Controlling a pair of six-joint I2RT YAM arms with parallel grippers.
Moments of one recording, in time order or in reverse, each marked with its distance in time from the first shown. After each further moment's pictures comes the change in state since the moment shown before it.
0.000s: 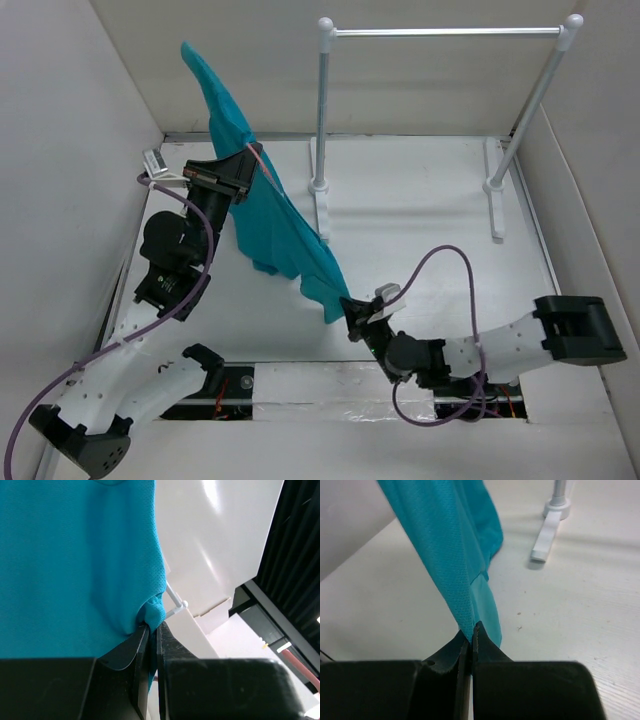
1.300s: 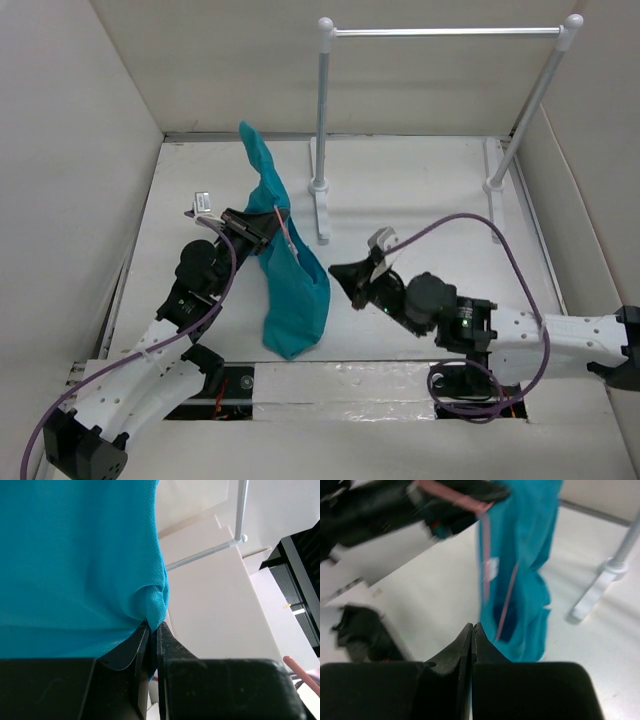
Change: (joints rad) left arm 0.011 -0.135 -0.407 -0.031 0.201 -0.116; right arm -0.193 -0.344 0.413 -0.786 -0.562 -0.049
